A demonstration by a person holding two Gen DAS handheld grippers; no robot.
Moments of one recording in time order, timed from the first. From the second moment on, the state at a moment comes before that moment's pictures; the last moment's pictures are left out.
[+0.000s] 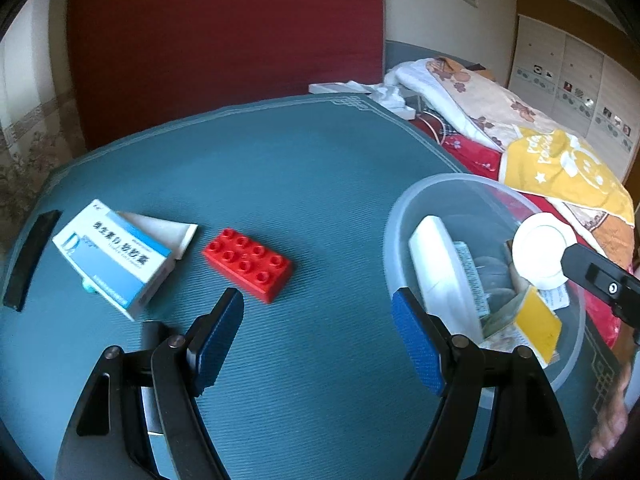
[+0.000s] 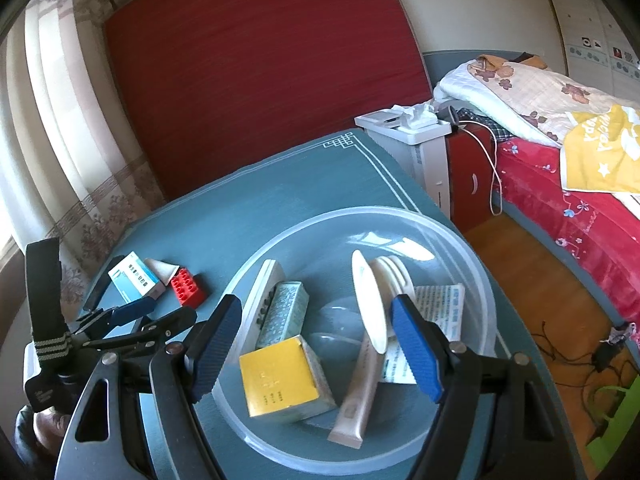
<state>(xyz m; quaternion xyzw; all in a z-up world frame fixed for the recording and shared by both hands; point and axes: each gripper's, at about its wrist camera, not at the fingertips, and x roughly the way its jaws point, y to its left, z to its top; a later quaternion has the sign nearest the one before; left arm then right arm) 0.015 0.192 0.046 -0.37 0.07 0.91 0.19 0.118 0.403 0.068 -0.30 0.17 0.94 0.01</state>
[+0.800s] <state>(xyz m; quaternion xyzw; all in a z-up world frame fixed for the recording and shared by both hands) 0.000 0.092 0.033 -0.37 0.02 0.92 0.11 0.113 0.342 0.070 -0.30 0.14 0.94 0.00</state>
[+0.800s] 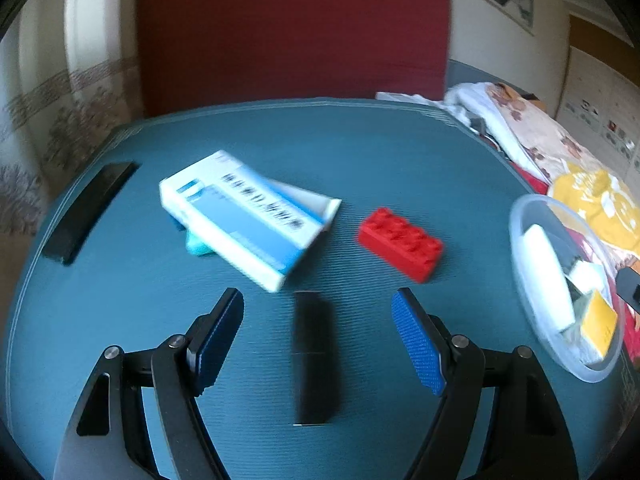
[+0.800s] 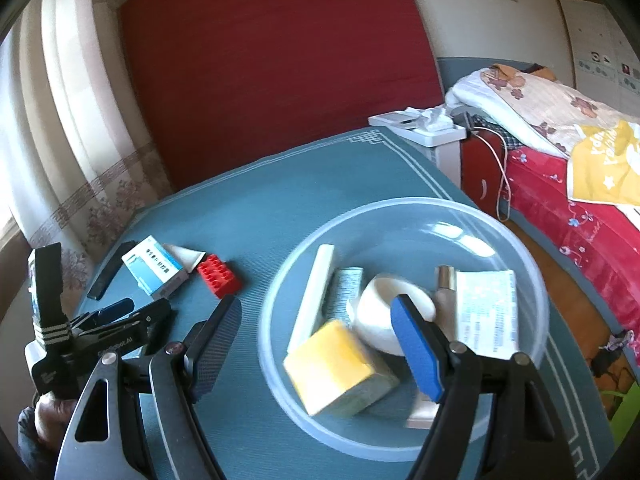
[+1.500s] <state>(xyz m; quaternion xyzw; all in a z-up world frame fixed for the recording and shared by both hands) 0.000 0.076 0.014 -0.39 0.02 0.91 0.10 0.084 0.298 0.074 -0.30 0.11 0.95 -0.03</state>
